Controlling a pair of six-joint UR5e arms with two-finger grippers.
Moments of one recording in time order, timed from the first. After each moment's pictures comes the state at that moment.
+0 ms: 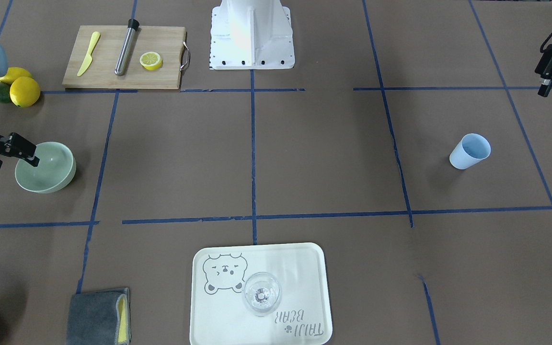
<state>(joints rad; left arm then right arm) -1.15 -1.09 -2.04 -2.51 -1.88 -0.79 1.01 -1.60 1.71 -1.06 2.22 0.83</state>
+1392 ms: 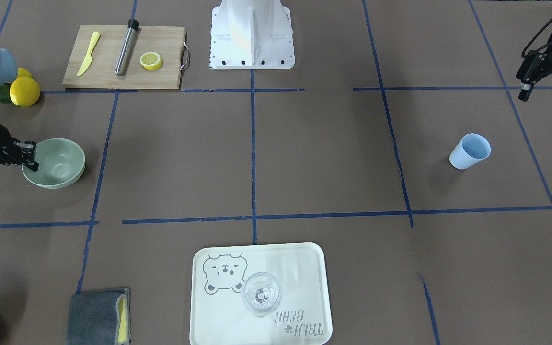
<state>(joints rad) -0.97 -1.09 -2.04 -2.53 -1.77 -0.98 0.97 -1.61 1.66 -0.96 2.23 0.83</state>
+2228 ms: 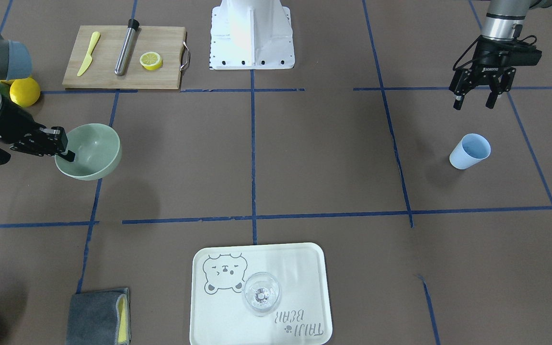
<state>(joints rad) -0.46 -1.07 -2.04 -2.53 -1.34 -1.32 0.98 -1.43 1.75 -0.99 2.39 1.09</state>
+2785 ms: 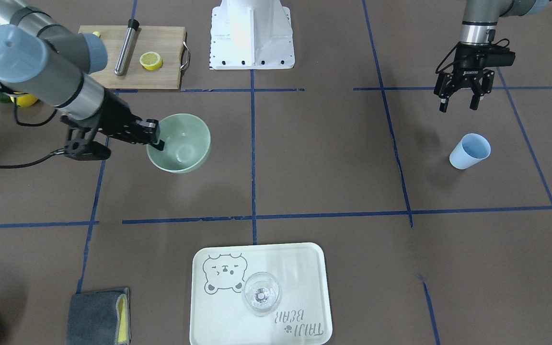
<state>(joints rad) -0.28 -1.07 -1.95 -2.58 -1.08 -1.46 0.78 -1.15 1.75 -1.11 2.28 1.45</state>
